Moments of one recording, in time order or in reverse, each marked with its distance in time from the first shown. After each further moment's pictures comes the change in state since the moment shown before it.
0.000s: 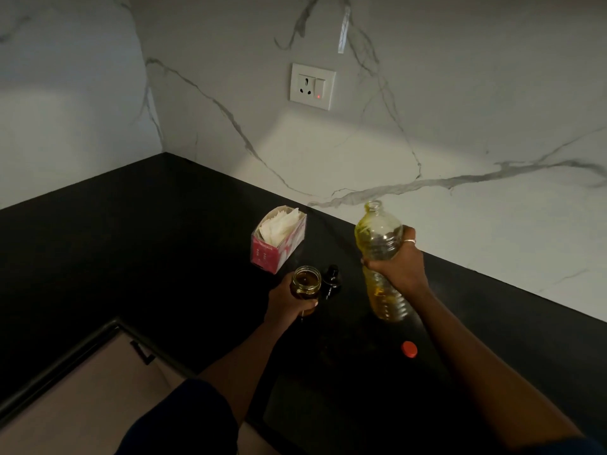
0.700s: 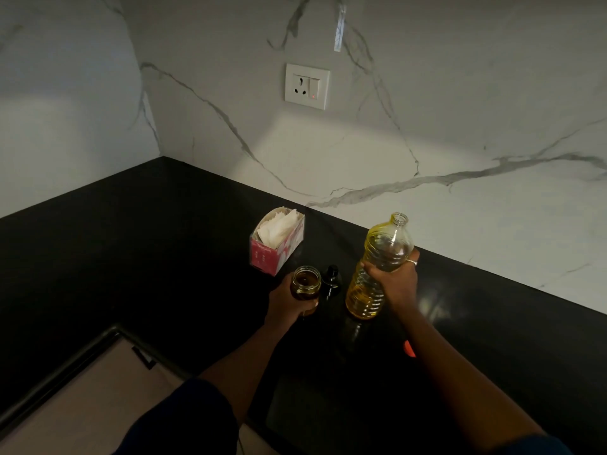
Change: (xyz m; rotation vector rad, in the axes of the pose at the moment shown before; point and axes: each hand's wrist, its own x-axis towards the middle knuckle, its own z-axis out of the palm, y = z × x) left_hand 0.012 -0.012 0.007 0.018 0.011 0.025; right_hand -0.017 0.031 0.026 0.292 0.144 0.184
